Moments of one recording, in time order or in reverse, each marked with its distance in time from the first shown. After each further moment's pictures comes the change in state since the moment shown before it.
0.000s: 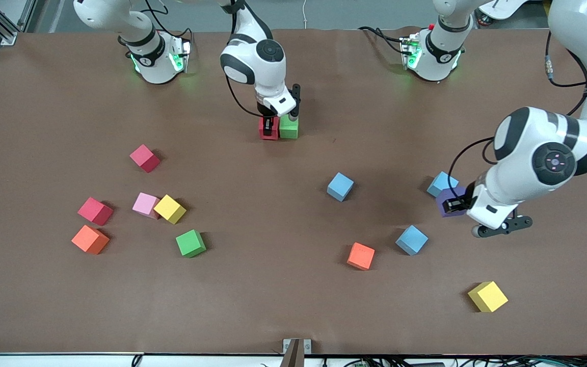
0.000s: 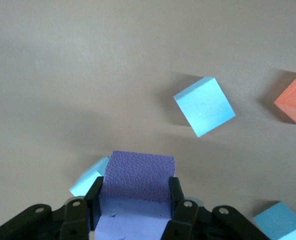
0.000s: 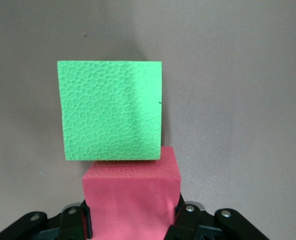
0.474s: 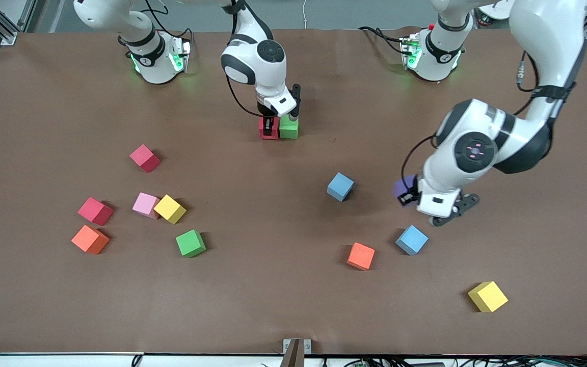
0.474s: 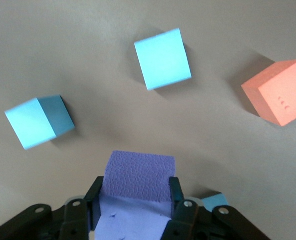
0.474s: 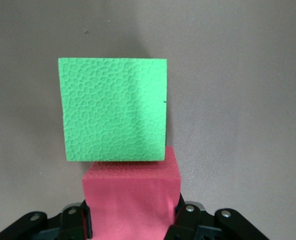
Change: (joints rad) left arm -0.217 0.007 0.026 -0.002 -0.001 -0.011 -0.485; right arm 0.002 0.007 0.000 0.000 0.000 0.000 0.000
